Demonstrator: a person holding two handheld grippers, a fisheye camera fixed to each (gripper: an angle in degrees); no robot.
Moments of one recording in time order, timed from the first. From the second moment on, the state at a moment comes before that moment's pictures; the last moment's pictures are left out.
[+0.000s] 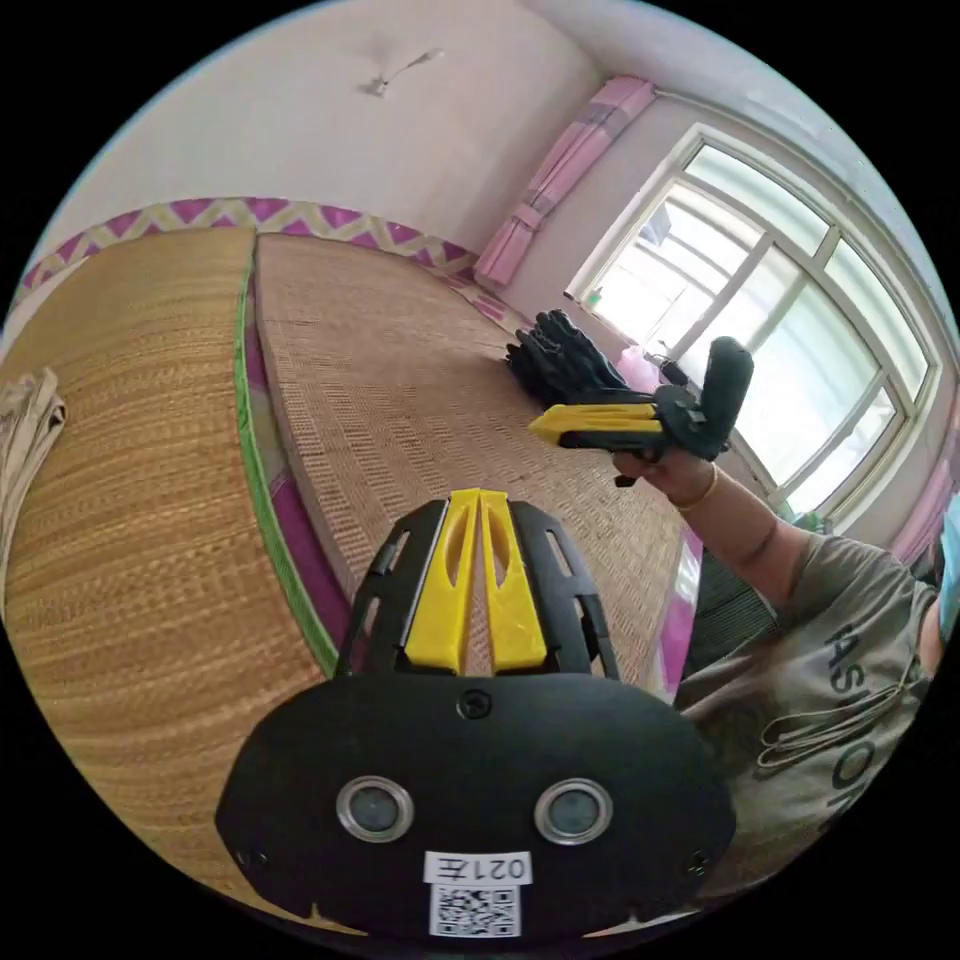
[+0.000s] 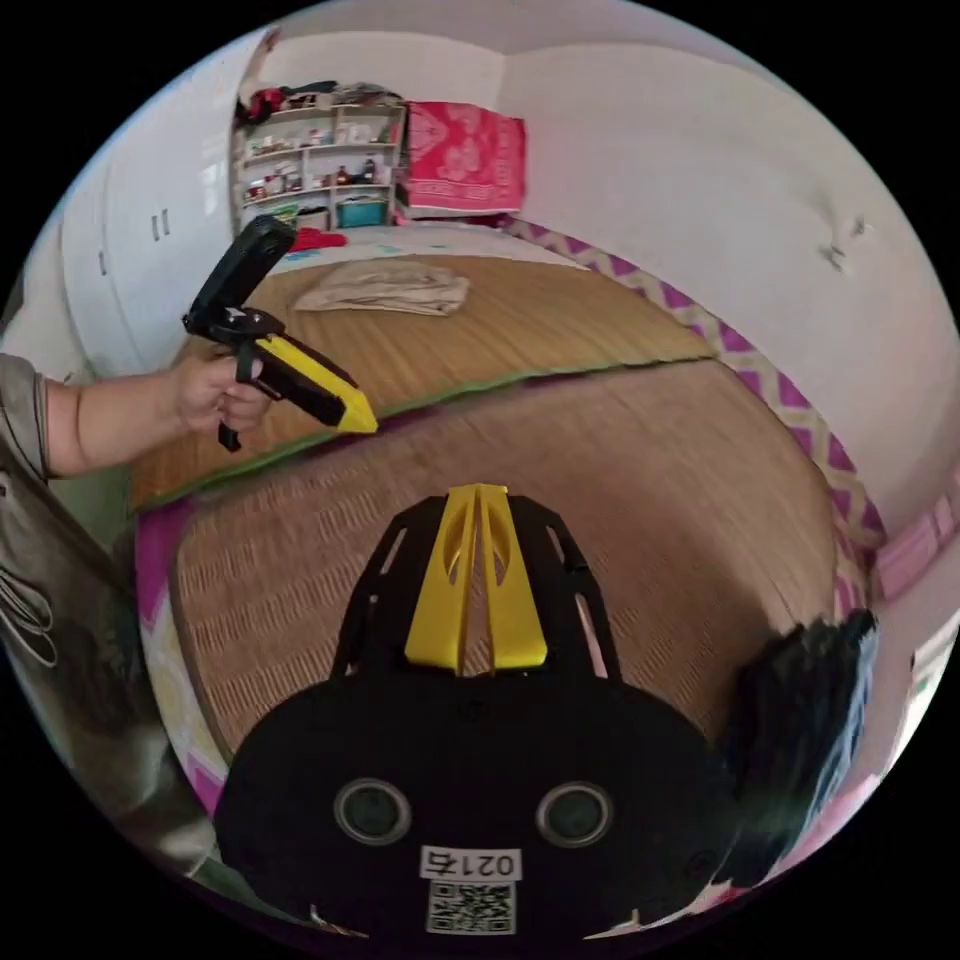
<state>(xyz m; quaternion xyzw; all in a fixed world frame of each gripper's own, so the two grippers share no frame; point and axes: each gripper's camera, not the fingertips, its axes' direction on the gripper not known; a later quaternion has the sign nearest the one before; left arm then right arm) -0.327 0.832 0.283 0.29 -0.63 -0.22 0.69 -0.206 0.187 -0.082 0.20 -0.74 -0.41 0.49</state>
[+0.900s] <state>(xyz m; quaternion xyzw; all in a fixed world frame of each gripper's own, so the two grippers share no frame) -0.118 1.010 0.250 0.51 -0.49 0.04 0.70 -0.391 0.131 -0.836 0.47 -0.50 -0.66 0.31</state>
